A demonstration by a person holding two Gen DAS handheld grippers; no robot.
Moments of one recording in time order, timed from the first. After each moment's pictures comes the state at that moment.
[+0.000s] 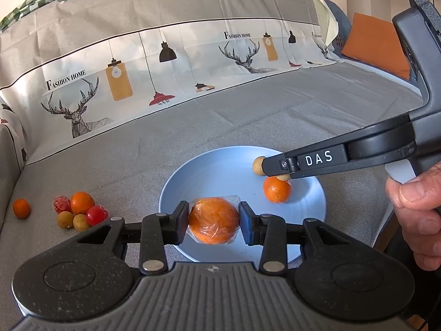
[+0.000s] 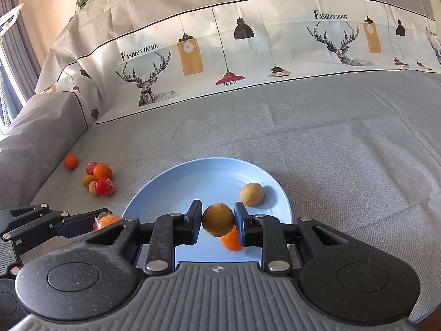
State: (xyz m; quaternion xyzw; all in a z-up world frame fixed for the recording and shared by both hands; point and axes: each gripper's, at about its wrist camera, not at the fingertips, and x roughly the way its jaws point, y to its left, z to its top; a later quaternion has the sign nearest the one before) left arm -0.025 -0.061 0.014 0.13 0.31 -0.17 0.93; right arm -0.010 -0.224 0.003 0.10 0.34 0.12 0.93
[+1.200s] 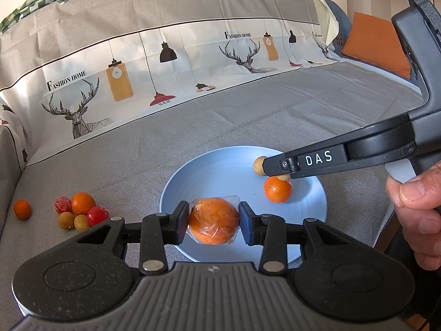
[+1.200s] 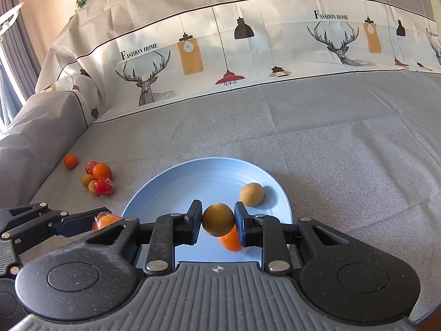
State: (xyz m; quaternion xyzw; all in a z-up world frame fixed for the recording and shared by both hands) left arm -0.025 -0.061 0.016 0.13 0.31 -0.17 0.93; right arm -0.010 -0.221 0.000 0.10 0.34 0.12 0.93
